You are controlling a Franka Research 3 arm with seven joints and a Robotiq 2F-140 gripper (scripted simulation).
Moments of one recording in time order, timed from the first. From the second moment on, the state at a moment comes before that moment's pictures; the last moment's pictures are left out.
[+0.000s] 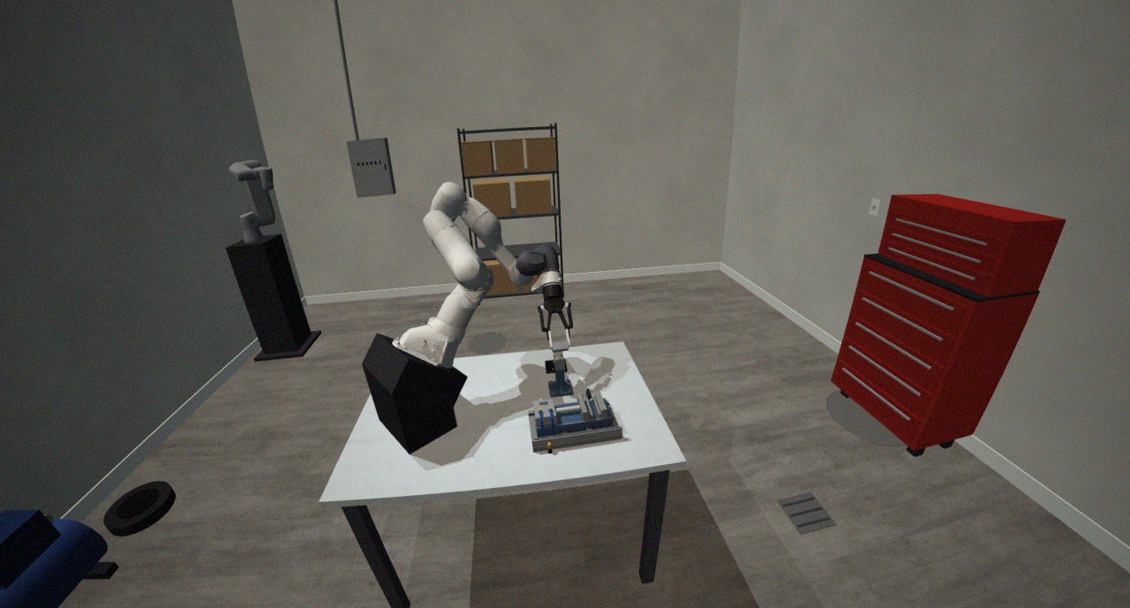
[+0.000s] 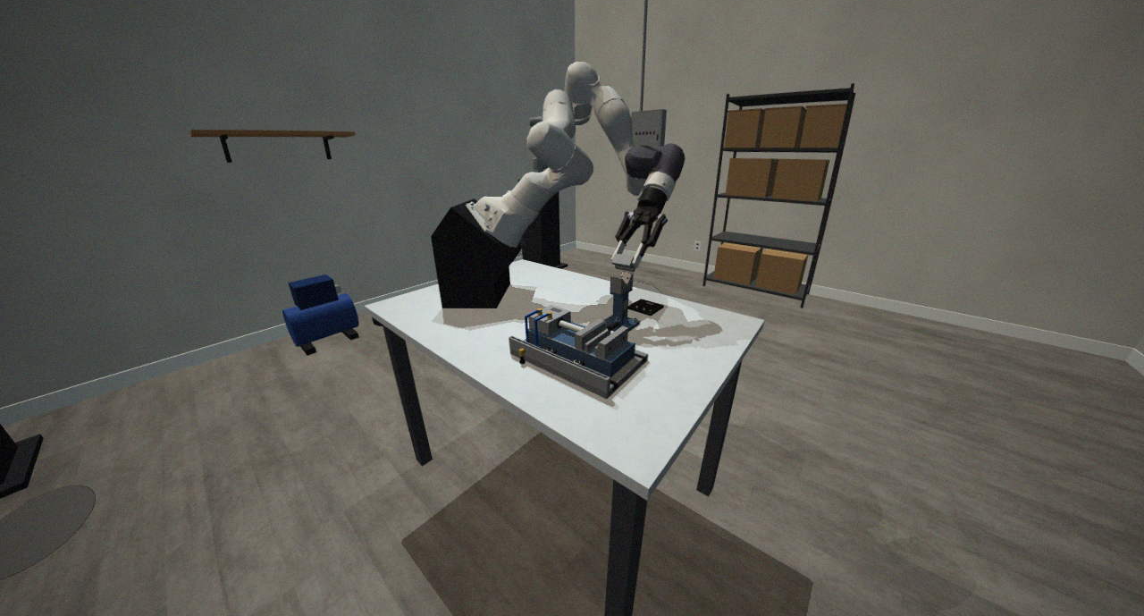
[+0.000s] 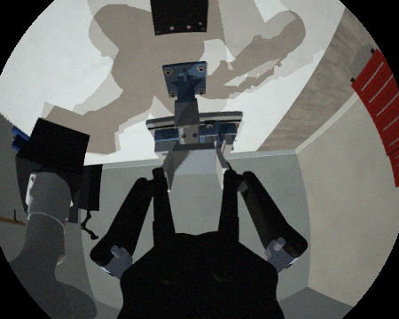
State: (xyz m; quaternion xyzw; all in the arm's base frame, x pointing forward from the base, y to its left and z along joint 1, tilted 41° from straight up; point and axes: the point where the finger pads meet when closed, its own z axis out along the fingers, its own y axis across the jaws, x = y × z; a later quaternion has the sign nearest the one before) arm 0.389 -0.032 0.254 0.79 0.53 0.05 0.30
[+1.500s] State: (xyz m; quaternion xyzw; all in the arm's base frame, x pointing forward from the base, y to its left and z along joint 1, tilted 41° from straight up) arm 0.347 -0.055 0.306 0.79 0.53 0.05 0.30
